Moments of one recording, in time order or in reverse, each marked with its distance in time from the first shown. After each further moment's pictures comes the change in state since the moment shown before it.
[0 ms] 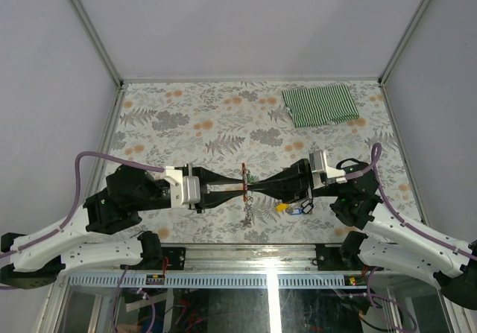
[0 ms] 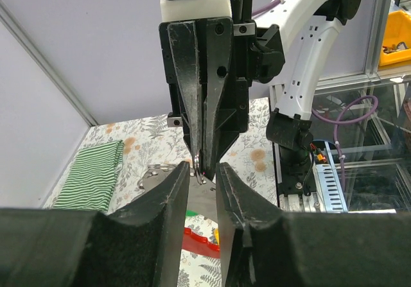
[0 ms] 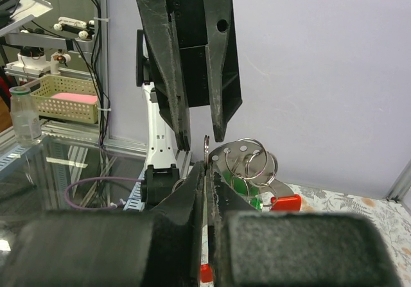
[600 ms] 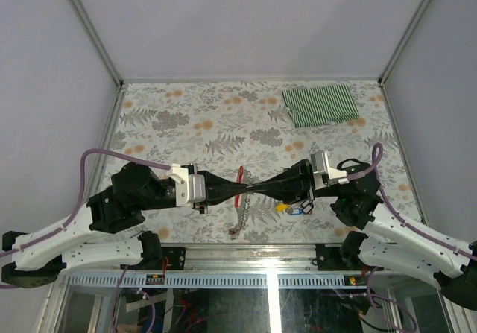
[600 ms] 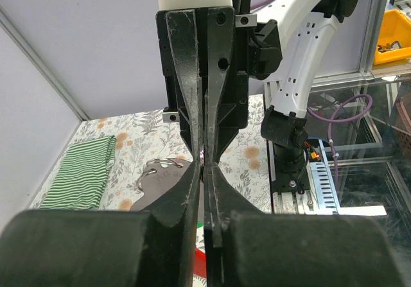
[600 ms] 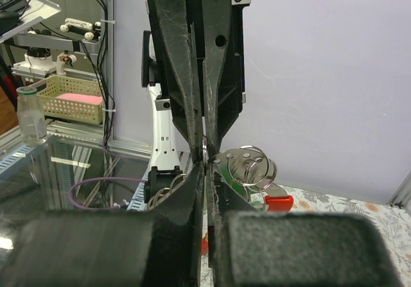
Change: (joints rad) left arm 0.000 0.026 0.000 0.001 0.003 -0.014; right arm 0.000 -0.003 0.000 0.015 -0.023 0.013
